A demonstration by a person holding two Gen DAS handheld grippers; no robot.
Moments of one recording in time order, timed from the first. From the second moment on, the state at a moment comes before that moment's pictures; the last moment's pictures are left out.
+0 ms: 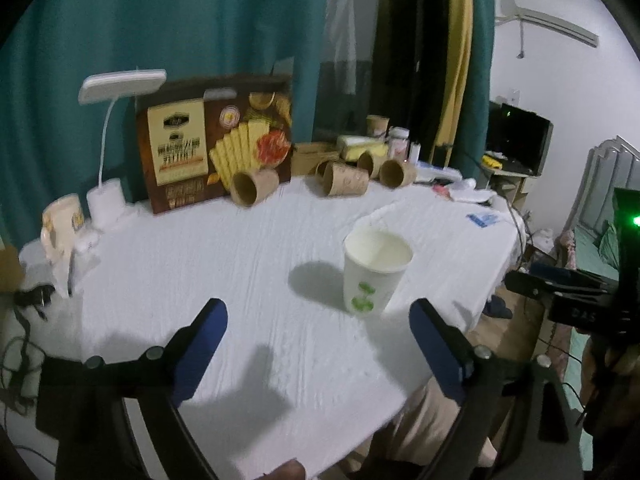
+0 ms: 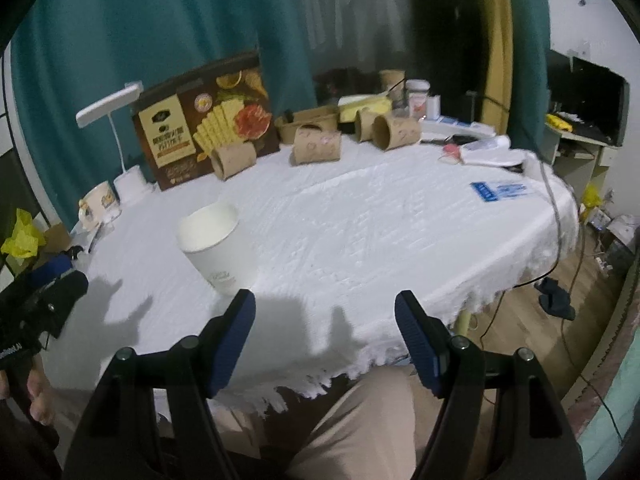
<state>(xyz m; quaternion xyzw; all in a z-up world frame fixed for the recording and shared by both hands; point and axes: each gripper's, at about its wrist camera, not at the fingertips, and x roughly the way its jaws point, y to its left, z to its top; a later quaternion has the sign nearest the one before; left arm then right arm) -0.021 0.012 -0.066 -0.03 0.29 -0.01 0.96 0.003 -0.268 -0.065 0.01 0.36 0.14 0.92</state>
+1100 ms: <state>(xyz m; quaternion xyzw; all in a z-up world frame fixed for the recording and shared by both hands) -0.064 0.034 0.026 0.00 0.13 0.00 0.99 -0.056 -0.247 0.059 0.00 0.21 0.14 0.97</state>
